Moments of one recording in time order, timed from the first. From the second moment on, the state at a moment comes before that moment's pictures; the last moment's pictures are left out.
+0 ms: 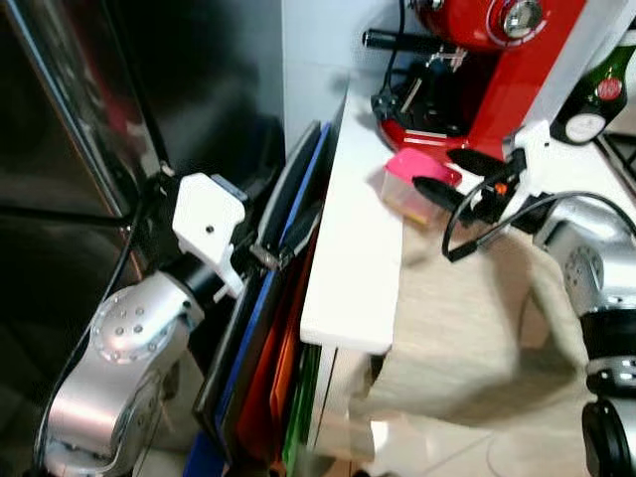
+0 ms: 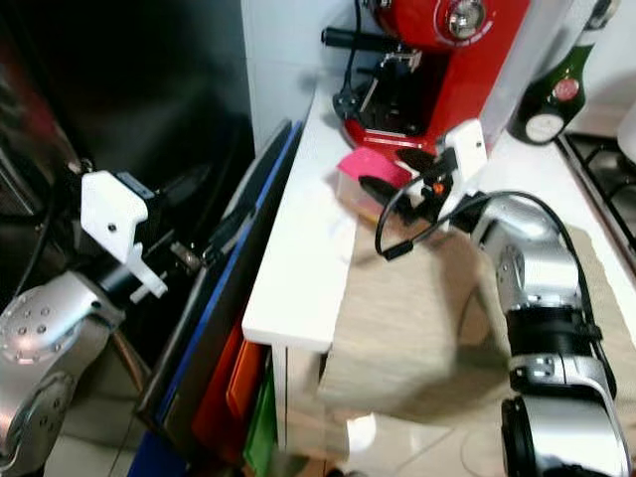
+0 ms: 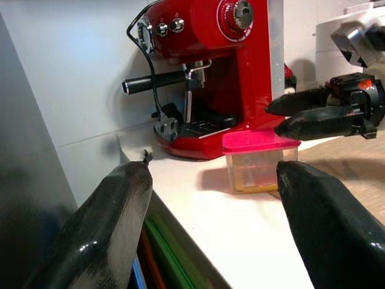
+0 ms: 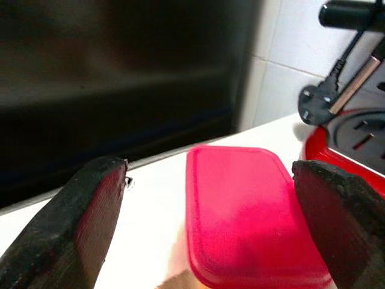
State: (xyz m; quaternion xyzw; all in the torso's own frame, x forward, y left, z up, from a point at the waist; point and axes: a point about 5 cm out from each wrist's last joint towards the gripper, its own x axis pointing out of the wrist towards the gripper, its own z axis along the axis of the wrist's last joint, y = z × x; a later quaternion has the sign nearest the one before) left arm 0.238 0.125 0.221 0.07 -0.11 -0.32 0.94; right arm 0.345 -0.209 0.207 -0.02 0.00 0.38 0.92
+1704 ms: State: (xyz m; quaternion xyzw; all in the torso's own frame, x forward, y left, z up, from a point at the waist) left arm 0.234 0.122 0.218 0.07 -0.10 -0.36 0.92; right arm 0.355 -0.218 0.165 0.04 0.07 0.30 0.95
